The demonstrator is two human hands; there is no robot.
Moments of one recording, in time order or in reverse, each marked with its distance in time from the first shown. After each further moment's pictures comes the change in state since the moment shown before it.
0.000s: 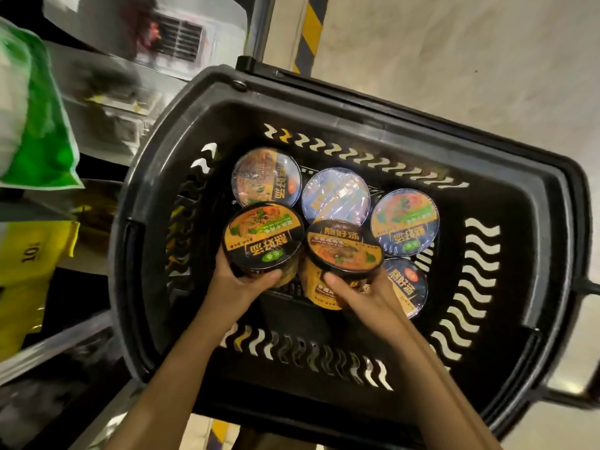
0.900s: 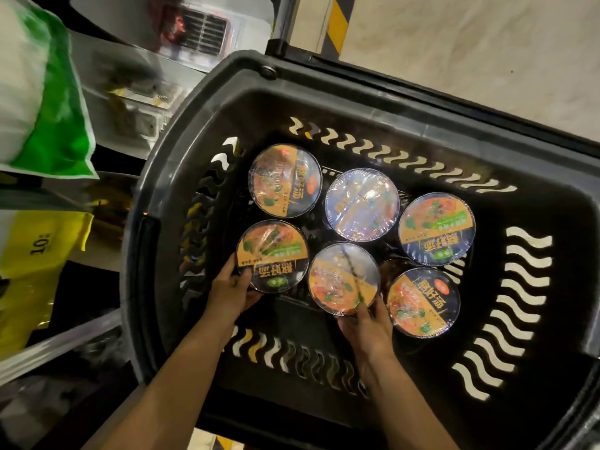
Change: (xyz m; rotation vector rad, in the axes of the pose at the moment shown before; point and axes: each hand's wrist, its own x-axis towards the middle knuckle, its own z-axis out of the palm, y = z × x) left_hand 0.036 -0.041 -0.016 -0.189 0.155 -0.235; right_hand 0.026 0.048 0.065 0.756 0.220 0.380
